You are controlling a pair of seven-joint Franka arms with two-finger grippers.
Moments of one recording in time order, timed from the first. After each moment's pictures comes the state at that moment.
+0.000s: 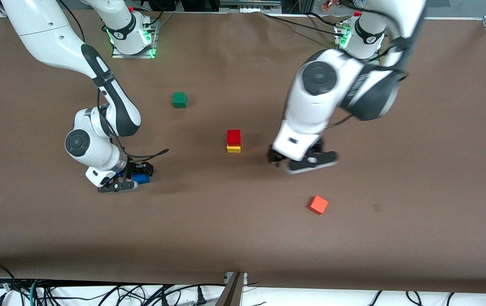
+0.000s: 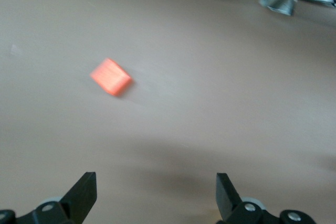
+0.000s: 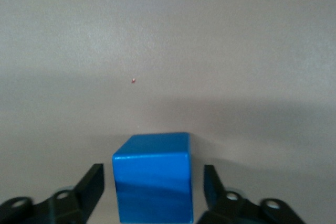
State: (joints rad) left arm -0.34 0.47 -0.21 -1.38 0.18 1.96 -0.84; right arm 0.05 0.61 0.15 -1.85 0.00 2.49 0.05
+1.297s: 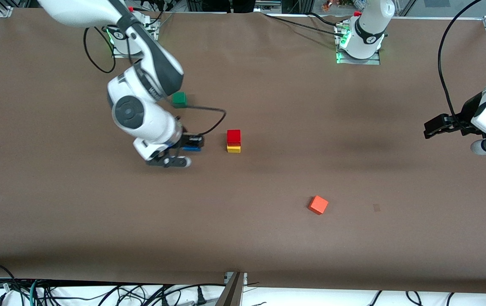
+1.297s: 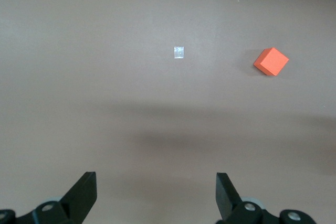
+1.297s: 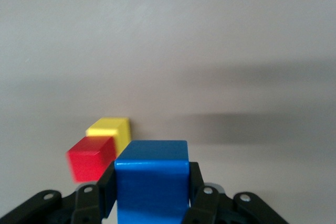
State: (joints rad) left arm 0.04 0.18 -0.08 -1.47 0.04 1.60 -0.15; right arm 0.15 0.51 0.46 -1.62 0.00 2.05 0.65
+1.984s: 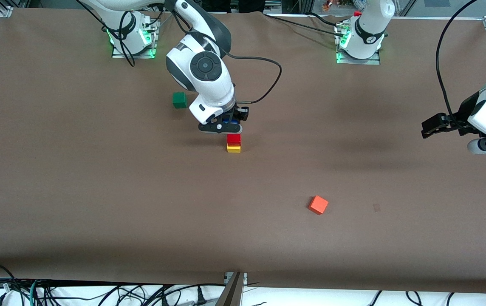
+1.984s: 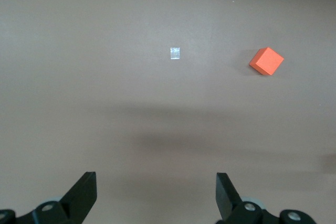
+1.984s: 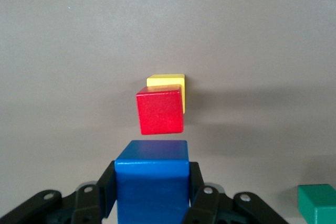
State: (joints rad) left arm 0.04 0.18 -0.09 -1.46 0.04 1.60 -0.15; right arm 0.36 0.51 0.46 -1.64 -0.12 2.11 0.91
